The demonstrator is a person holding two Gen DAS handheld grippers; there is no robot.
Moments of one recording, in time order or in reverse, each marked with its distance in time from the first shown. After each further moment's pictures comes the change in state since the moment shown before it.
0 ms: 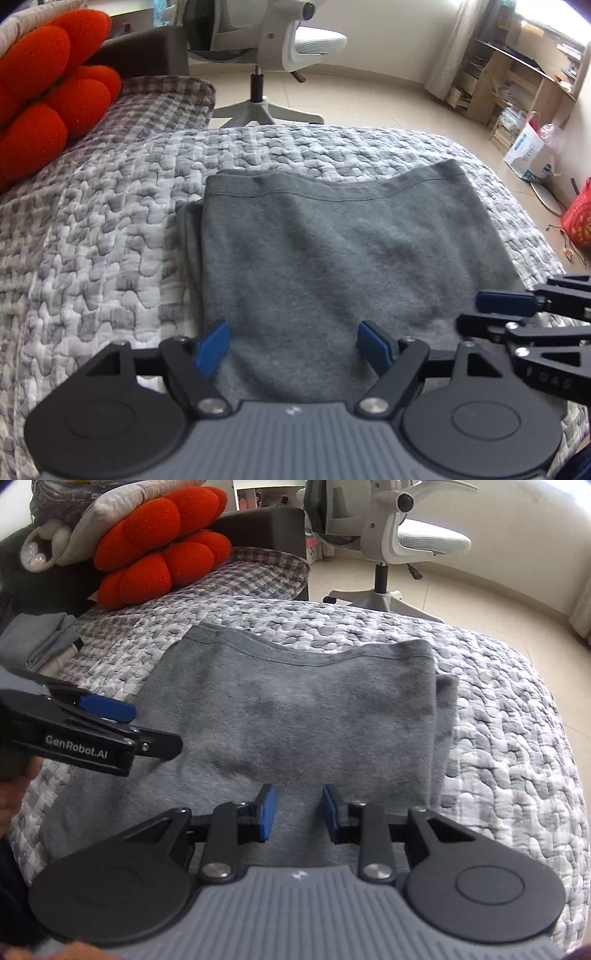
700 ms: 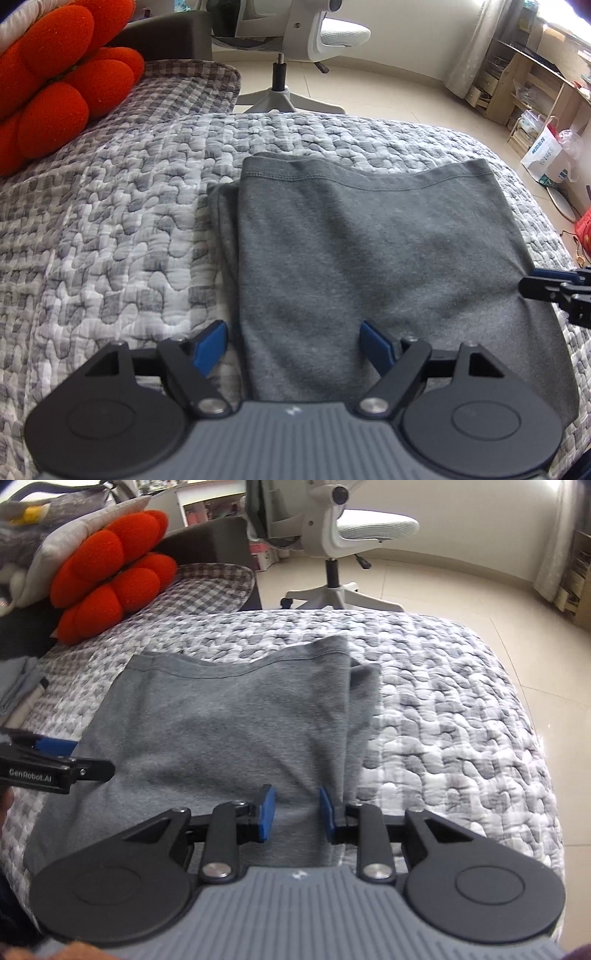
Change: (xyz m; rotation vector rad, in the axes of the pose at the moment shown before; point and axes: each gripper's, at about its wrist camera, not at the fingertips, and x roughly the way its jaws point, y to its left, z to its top) left arm 0.000 0.017 -0.003 -0.044 0.035 0.042; right arm -0.013 -0.045 -0.001 0.133 -0.006 -0.075
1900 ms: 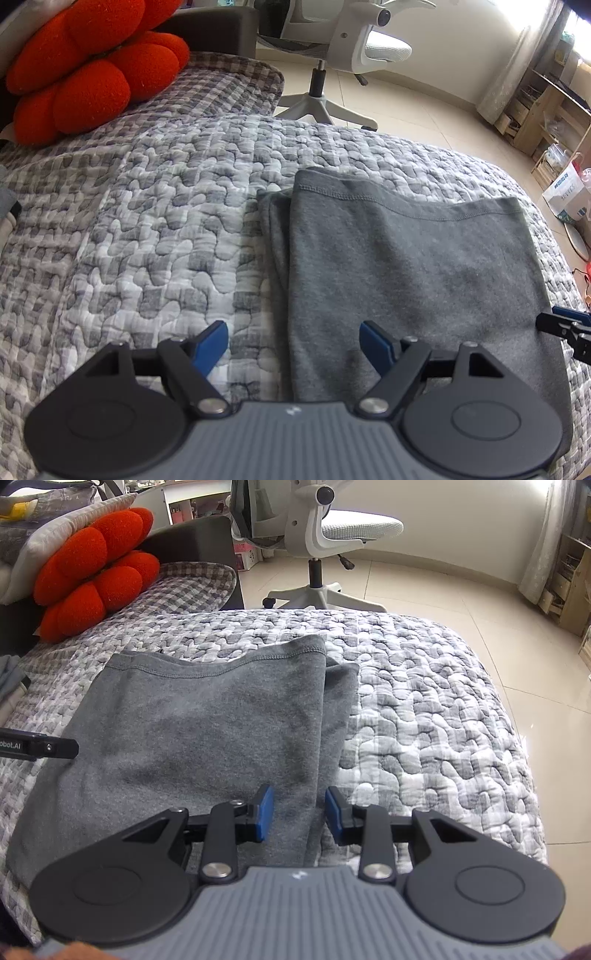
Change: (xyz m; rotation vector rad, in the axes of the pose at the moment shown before) left arm -0.010 0.022 0.005 -0.117 -0.015 0.032; right arm 0.001 -0.002 0.000 -0.008 -0.004 -0.055
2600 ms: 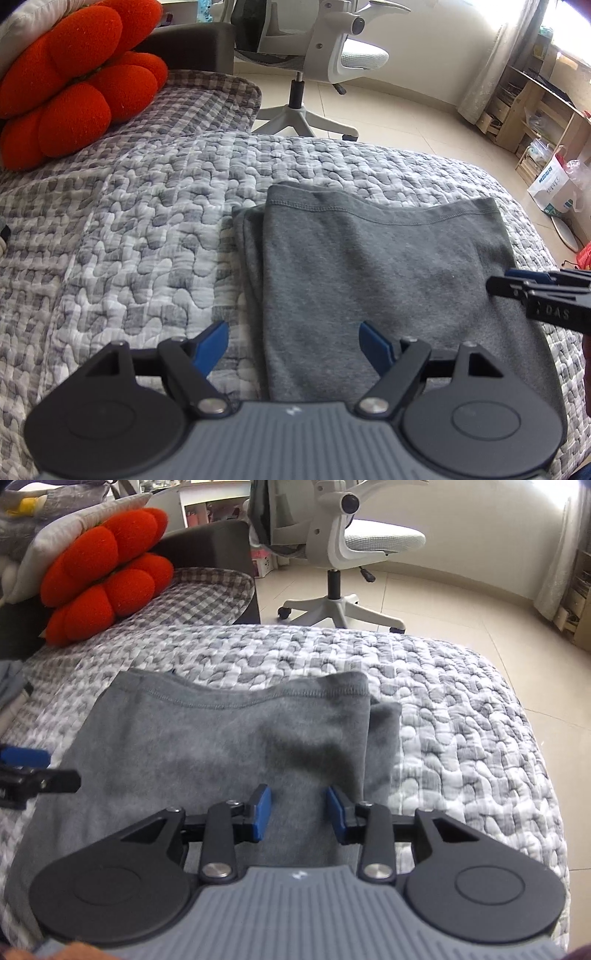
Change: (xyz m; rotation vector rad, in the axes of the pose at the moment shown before) left arm -0.004 -0.010 0.001 0.051 -0.037 -0.031; right arm 0.031 0.020 0.027 -0.034 -0.029 0.019
